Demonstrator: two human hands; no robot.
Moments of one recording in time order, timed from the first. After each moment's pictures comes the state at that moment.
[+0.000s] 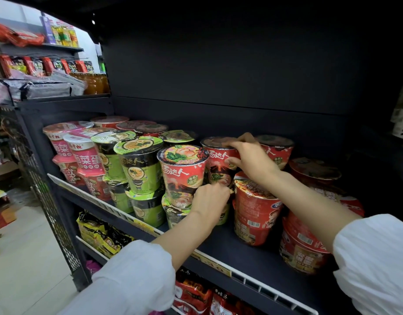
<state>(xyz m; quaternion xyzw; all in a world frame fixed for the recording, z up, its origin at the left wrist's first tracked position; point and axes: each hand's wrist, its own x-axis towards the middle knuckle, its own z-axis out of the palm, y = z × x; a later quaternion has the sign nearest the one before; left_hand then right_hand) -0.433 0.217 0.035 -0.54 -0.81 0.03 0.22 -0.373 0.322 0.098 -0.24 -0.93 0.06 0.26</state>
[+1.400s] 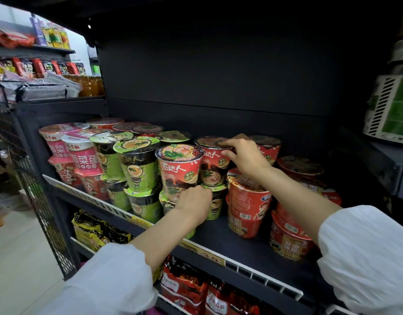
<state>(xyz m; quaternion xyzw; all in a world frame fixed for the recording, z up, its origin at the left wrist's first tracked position) -0.442 0.186 0.032 -0.54 -0.83 -0.01 0.12 -0.362 0.308 0.106 -0.27 -0.91 0.13 0.28</state>
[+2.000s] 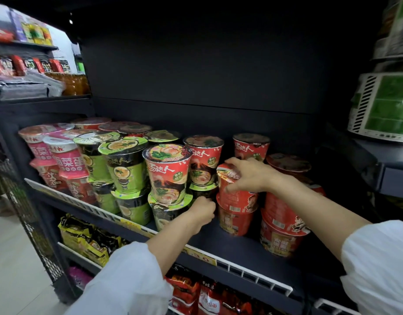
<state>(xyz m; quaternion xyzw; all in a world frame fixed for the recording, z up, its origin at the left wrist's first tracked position) -0.429 0.229 -0.005 -0.30 -0.73 -0.48 -0.38 -0.317 0.311 0.097 -0.35 -0.94 0.07 0.03</state>
